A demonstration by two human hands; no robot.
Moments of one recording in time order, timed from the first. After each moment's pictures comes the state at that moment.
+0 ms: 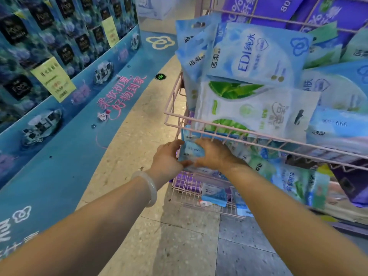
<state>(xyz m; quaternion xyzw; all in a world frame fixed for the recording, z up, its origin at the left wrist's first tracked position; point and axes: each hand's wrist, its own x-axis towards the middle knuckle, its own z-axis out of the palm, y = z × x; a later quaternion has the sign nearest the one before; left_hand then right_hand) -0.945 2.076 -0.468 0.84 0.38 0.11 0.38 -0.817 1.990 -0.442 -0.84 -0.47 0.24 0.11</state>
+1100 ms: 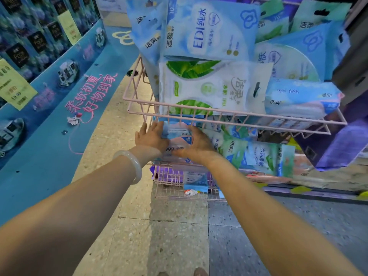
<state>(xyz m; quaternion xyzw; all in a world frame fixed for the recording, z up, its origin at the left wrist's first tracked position) -0.899 2.083 -0.468 0.89 0.38 -0.02 0.24 -0.829 1.954 -0.440 -0.86 -0.29 0.28 0.31</state>
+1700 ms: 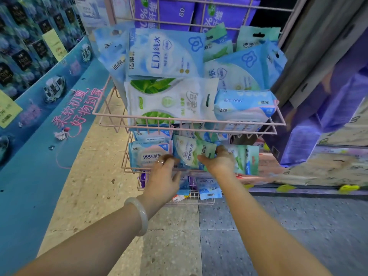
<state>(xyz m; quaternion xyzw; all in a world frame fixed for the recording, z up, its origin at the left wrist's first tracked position) -0.923 1.960 -0.461 0.90 0.27 0.10 0.32 -0.791 1.859 -0.449 -0.94 -0.06 0.17 0.29</state>
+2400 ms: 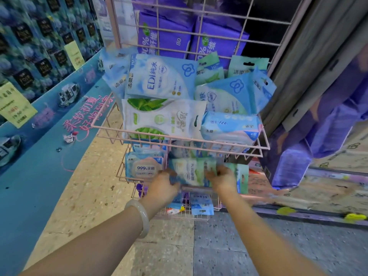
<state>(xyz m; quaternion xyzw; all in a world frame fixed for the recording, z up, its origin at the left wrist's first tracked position) -0.895 1.947 -0.453 0.83 0.36 0.05 0.43 -0.777 1.829 -0.438 -0.82 -0.01 0.23 0.52</state>
